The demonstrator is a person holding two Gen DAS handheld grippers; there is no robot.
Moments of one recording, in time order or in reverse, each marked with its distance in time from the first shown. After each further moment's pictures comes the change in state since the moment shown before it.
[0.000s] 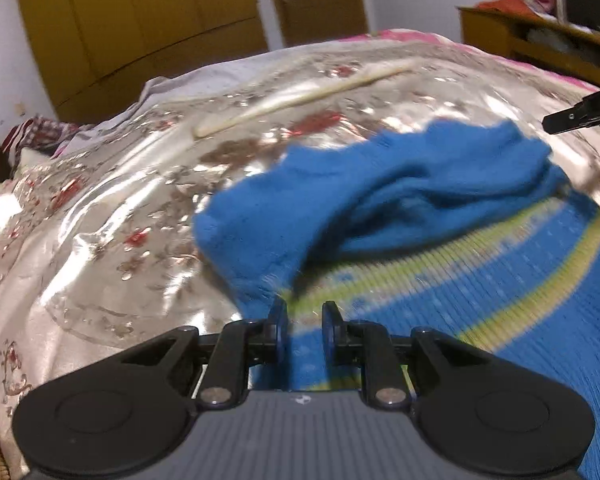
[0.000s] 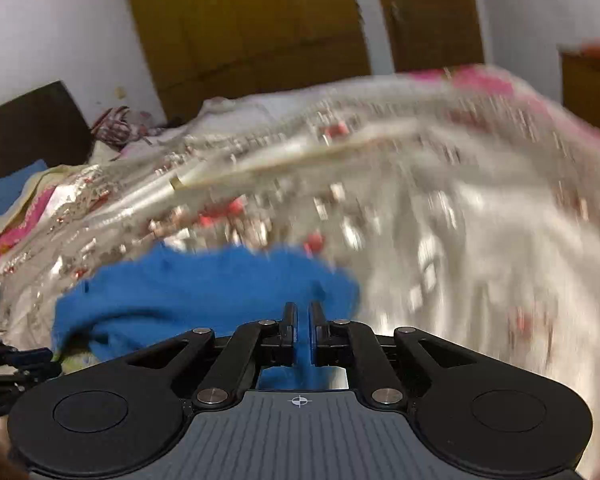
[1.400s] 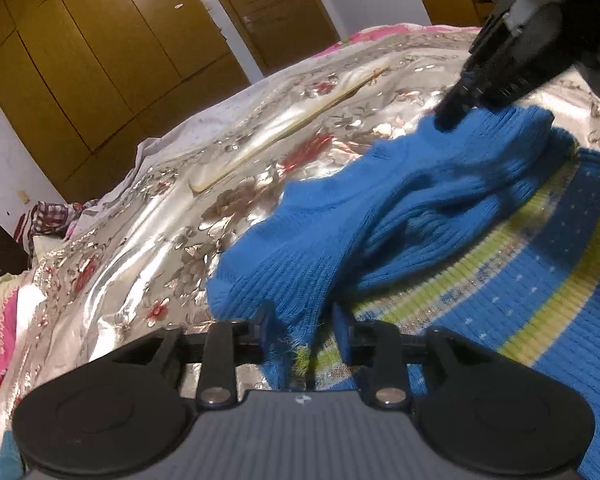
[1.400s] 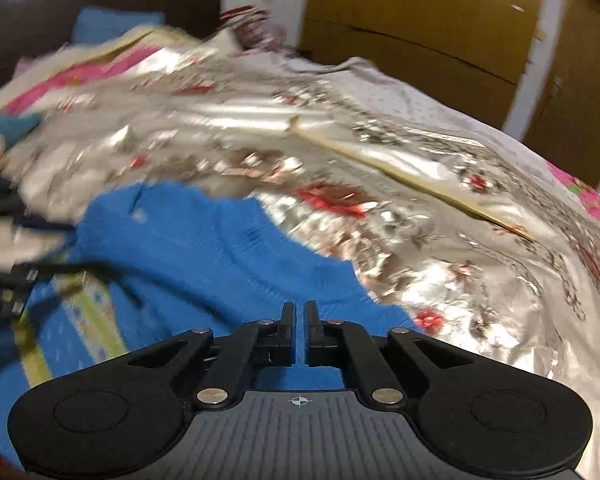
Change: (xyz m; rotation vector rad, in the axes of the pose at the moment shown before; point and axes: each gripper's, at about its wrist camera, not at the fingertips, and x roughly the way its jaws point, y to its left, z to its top) left arm 0.019 -0.017 0.018 0.236 -0.065 0.109; right arm 0.068 0.113 0.026 -0.661 0.118 0.097
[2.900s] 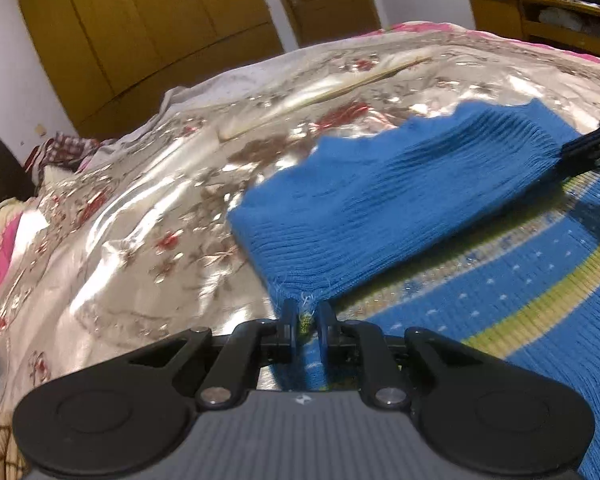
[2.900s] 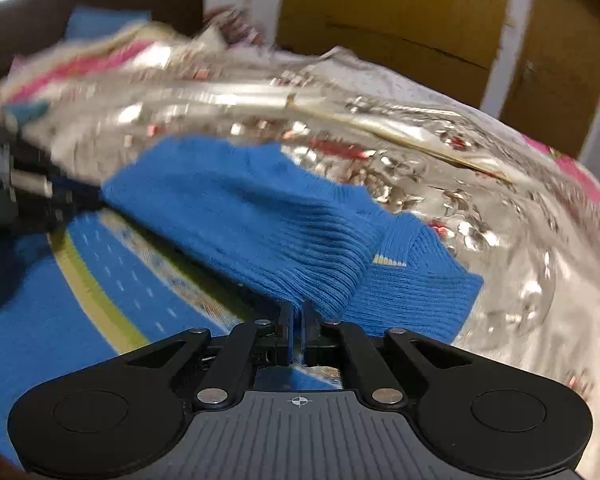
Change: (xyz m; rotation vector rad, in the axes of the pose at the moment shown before) left arm -0.006 0.020 -0.030 -0.193 0.070 0.011; right arm -0.048 0.041 -0.069 0.144 -0.031 -0.052
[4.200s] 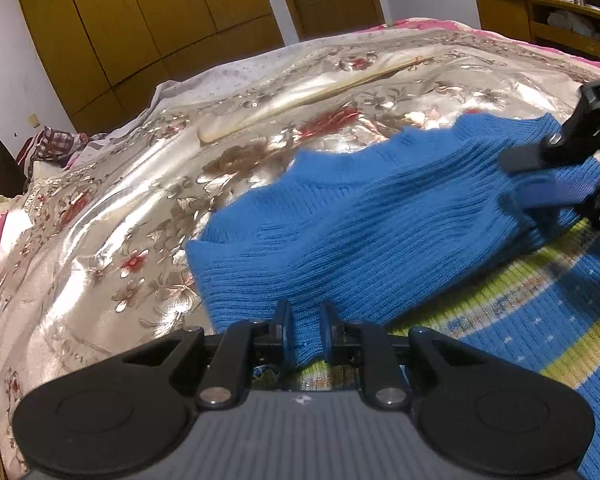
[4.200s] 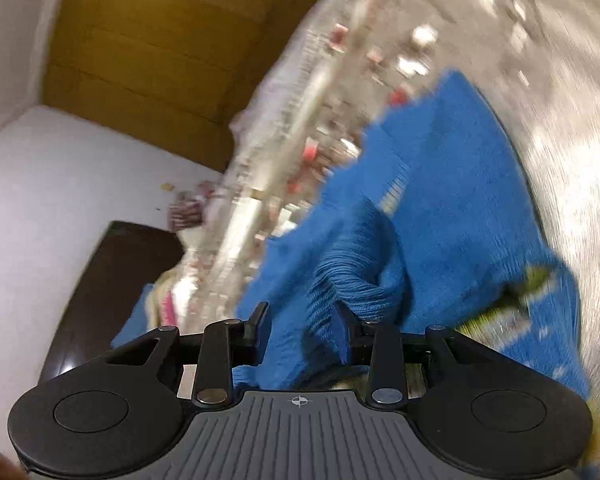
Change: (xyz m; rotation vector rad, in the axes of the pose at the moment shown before) left arm 0.032 -0.024 0.032 -0.021 0.024 -0.018; right arm 0.057 -0.077 -0.041 1.180 -0.109 0.428
